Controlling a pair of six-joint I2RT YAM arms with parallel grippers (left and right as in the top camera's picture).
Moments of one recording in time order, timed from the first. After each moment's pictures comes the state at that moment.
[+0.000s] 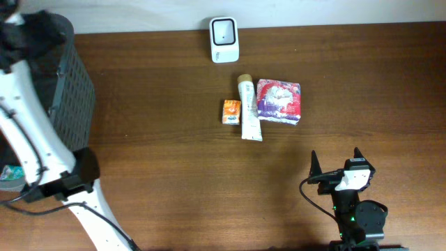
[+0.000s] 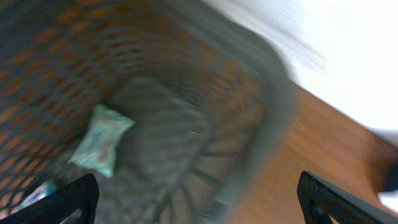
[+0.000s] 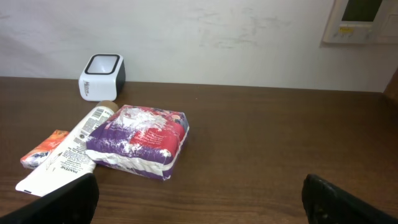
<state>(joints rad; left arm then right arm) 0.29 2.28 3.12 -1.69 -0.12 -0.26 0.00 0.03 0.01 -0.08 -0.02 -0.03</state>
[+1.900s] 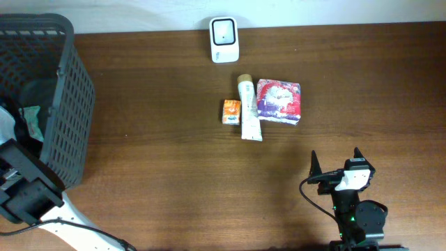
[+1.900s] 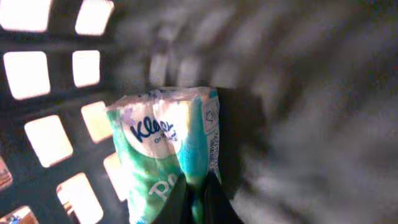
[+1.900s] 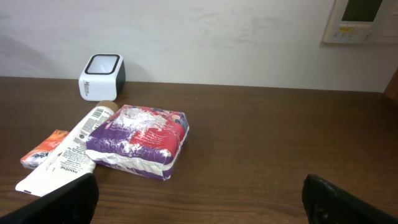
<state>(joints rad) 0.68 2.24 1.81 -1.29 -0.47 -0.52 0.00 0.03 0.01 -0.08 -0.02 -0.03</state>
